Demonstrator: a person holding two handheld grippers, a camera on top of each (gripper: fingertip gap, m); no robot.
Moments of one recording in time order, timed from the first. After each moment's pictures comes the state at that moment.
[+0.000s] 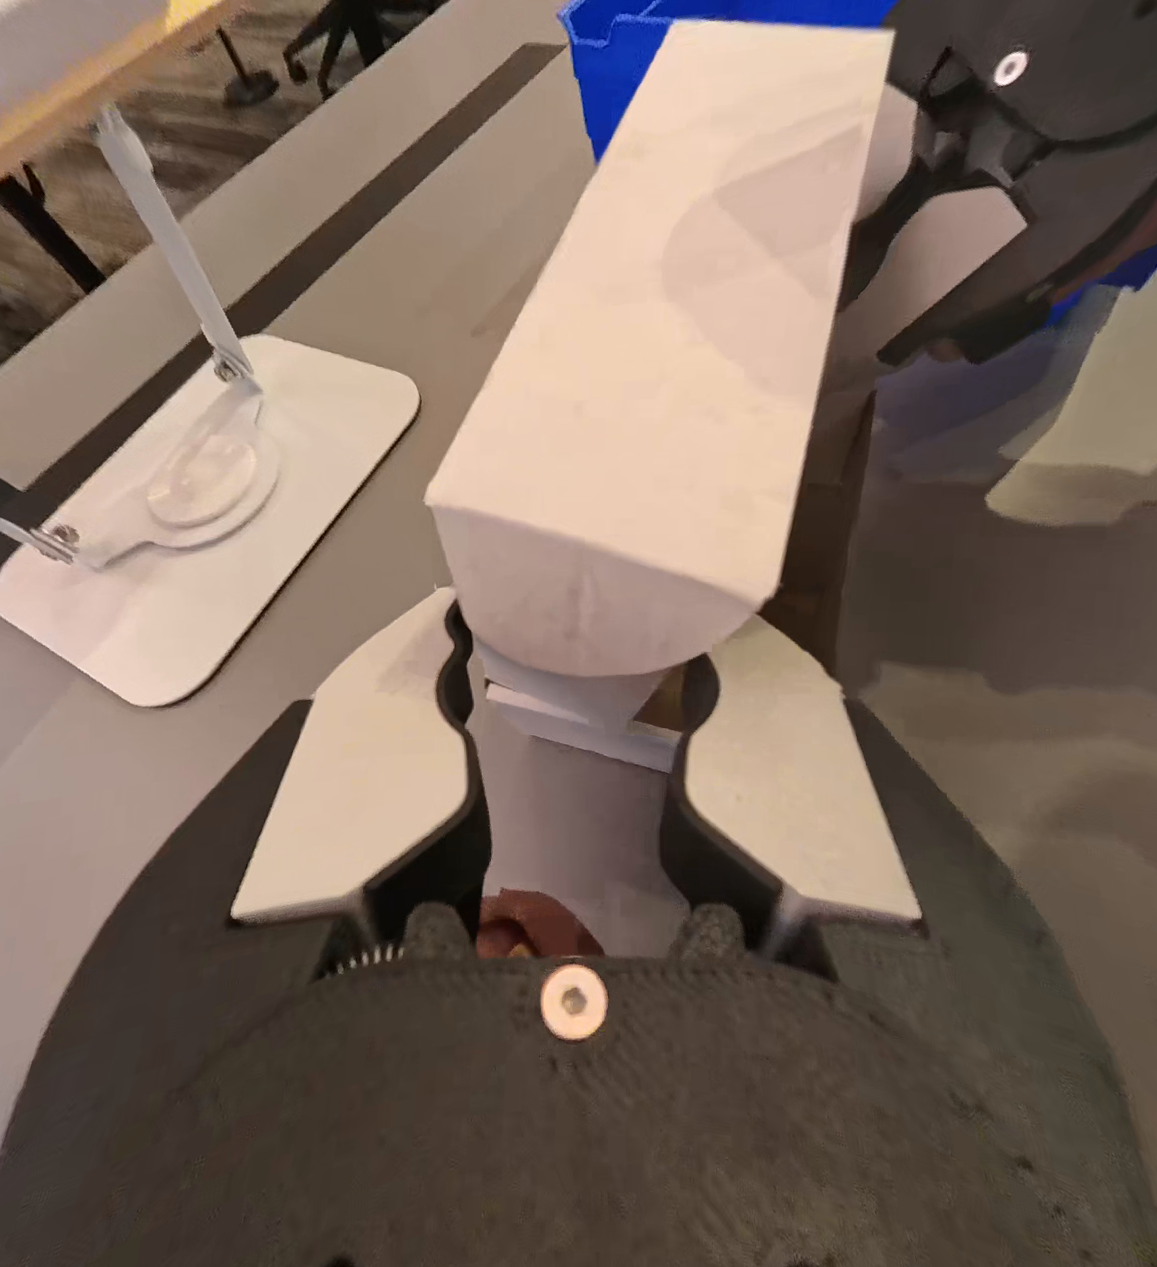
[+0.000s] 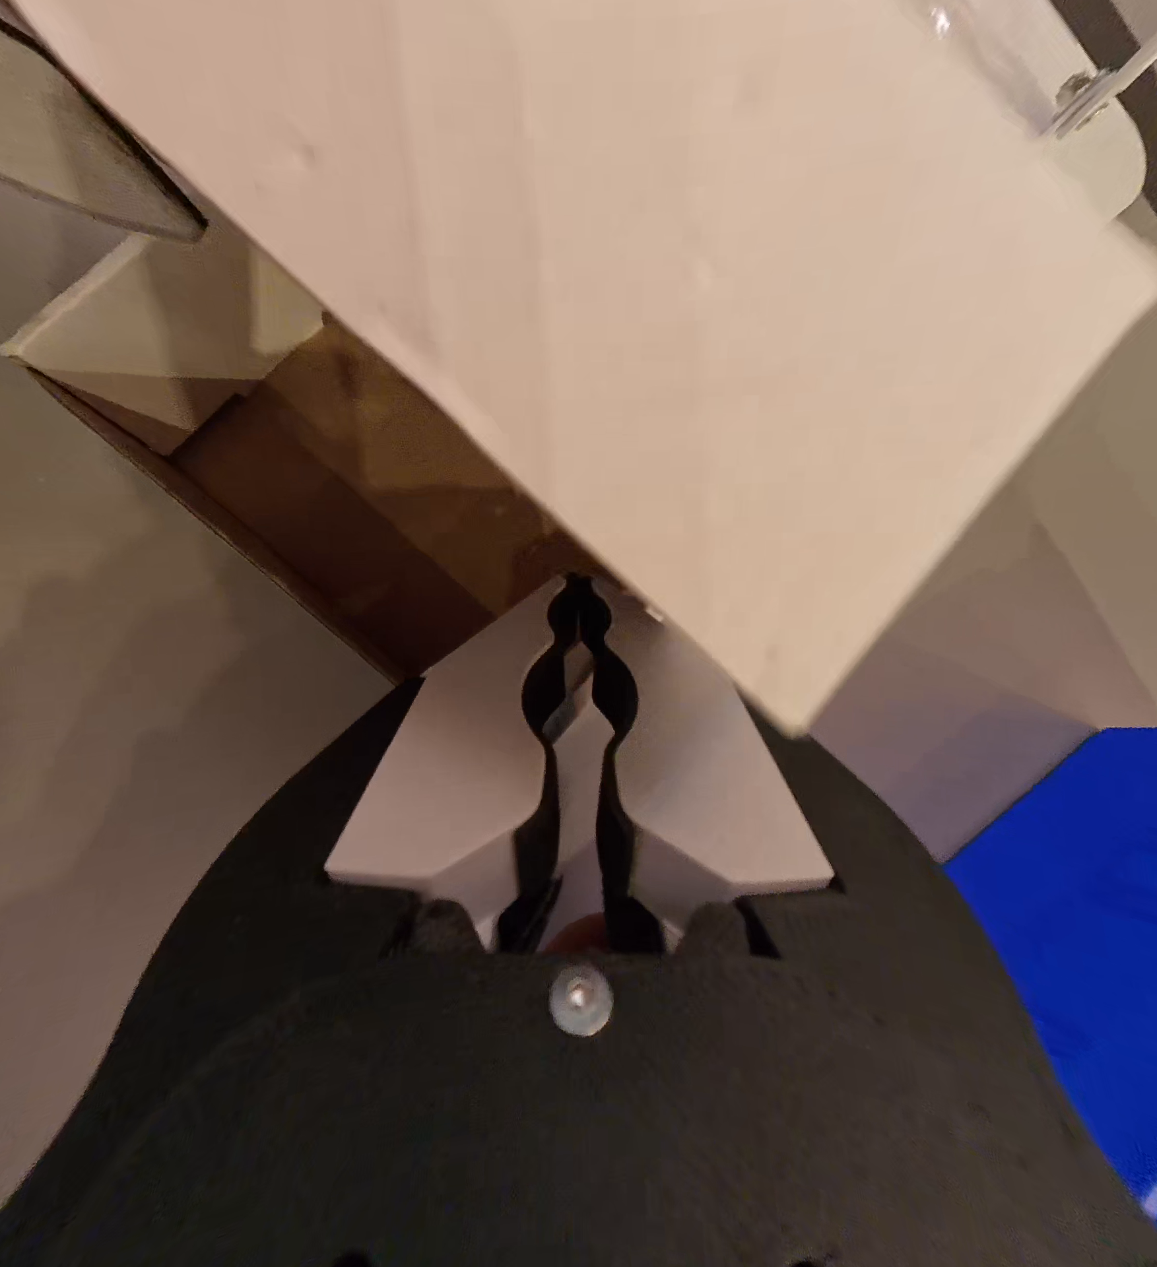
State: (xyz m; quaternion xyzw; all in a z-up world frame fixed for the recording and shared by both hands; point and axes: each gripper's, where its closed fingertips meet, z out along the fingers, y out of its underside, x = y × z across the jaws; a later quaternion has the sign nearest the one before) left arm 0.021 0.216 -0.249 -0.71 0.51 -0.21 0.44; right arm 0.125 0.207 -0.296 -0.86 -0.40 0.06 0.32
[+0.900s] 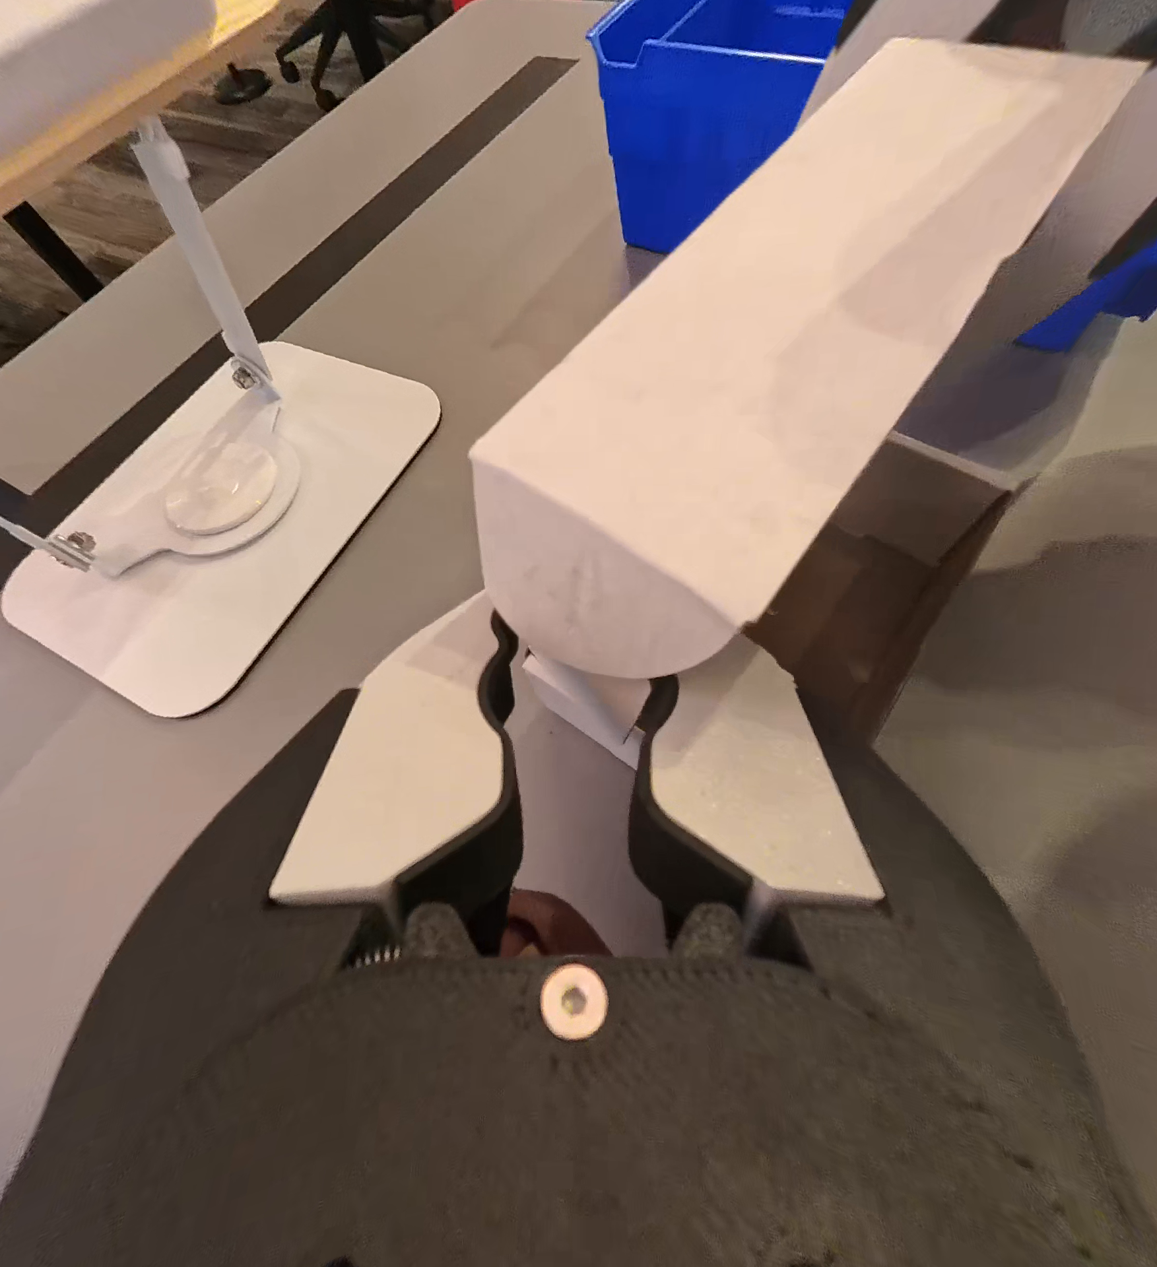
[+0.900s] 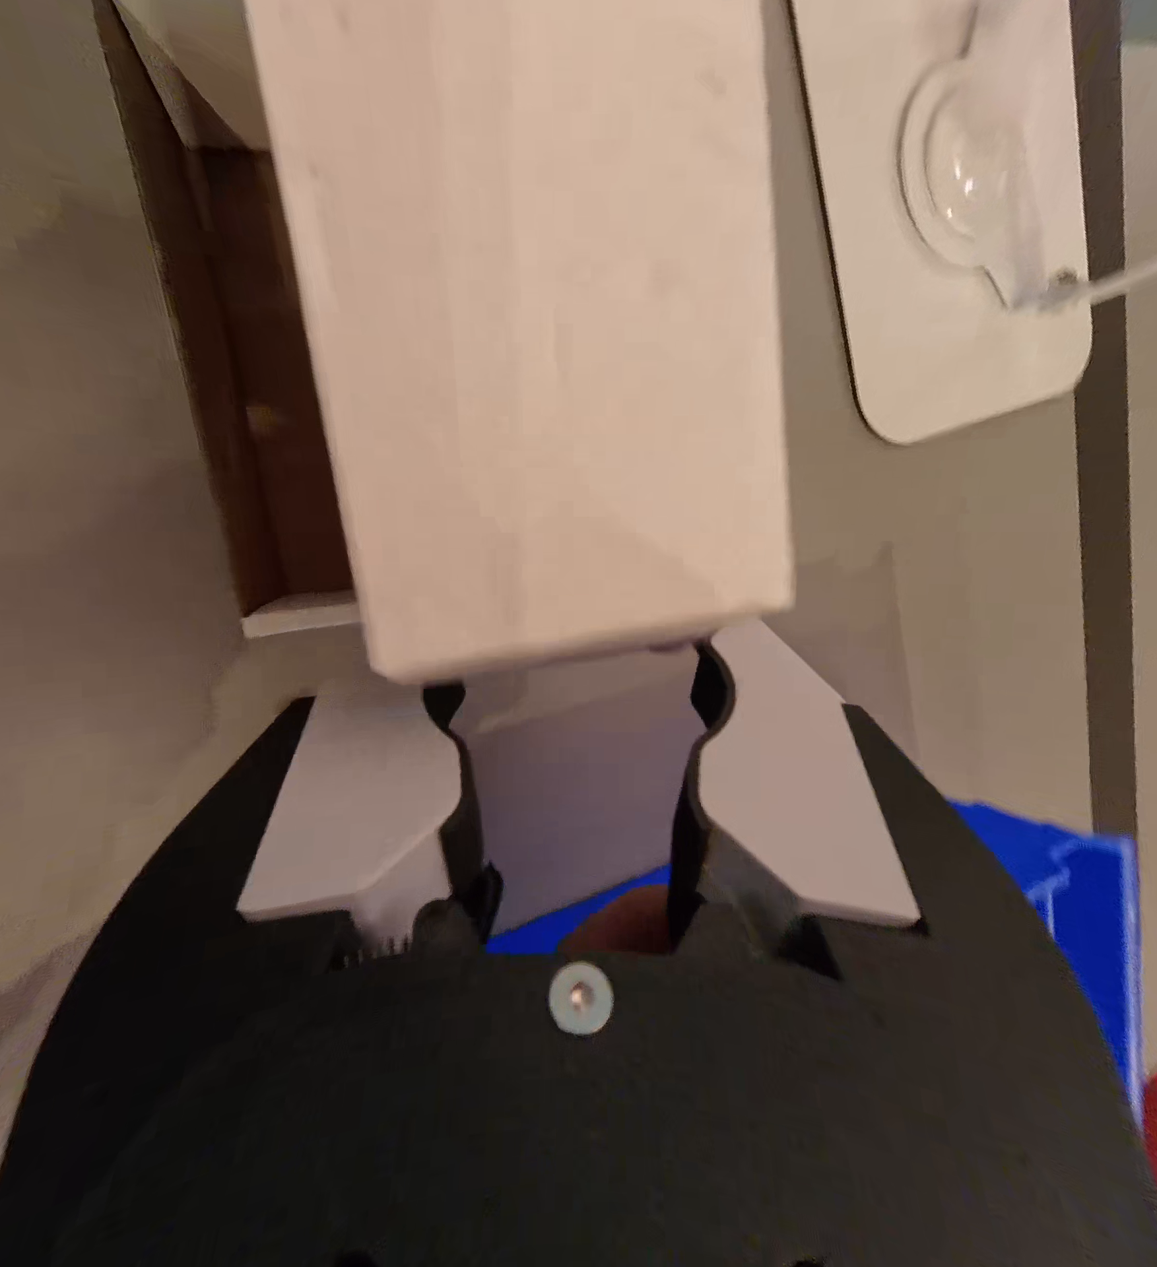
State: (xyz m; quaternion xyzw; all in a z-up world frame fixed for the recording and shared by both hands) left arm 0.018 0.232 -0.242 -0.71 0.50 -0.23 0.43; right arm 0.143 0.202 -0.268 -0.78 -0.57 0.00 0.27
